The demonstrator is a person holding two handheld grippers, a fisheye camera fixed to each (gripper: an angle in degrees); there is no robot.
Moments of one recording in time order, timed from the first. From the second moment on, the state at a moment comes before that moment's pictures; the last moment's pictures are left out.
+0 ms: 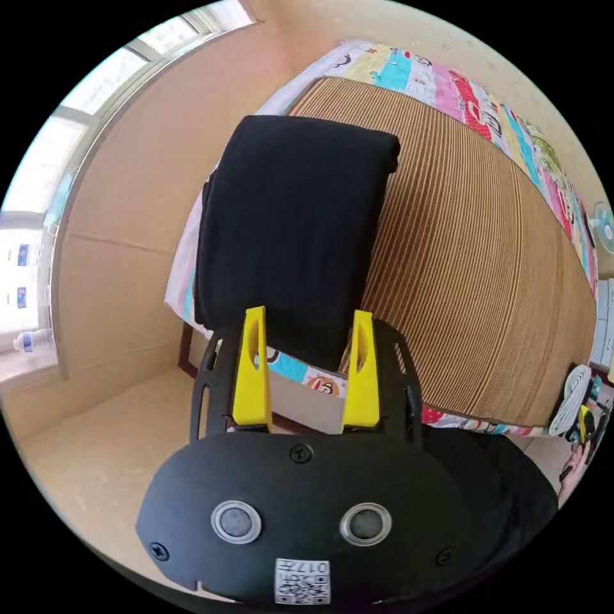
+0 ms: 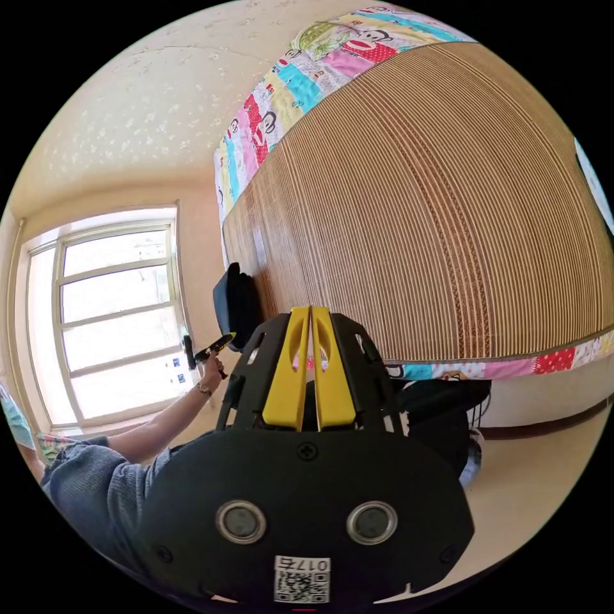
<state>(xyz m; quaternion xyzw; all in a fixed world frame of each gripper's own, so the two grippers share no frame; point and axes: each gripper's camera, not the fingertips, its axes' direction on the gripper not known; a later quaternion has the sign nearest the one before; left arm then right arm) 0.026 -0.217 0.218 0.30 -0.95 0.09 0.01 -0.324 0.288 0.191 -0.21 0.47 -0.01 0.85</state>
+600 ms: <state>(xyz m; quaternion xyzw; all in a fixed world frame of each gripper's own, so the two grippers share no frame) 0.101 0.020 0.369 0.20 -0.75 0.44 0.45 -0.370 0.226 0.123 -0.21 0.41 -0.08 0.88</state>
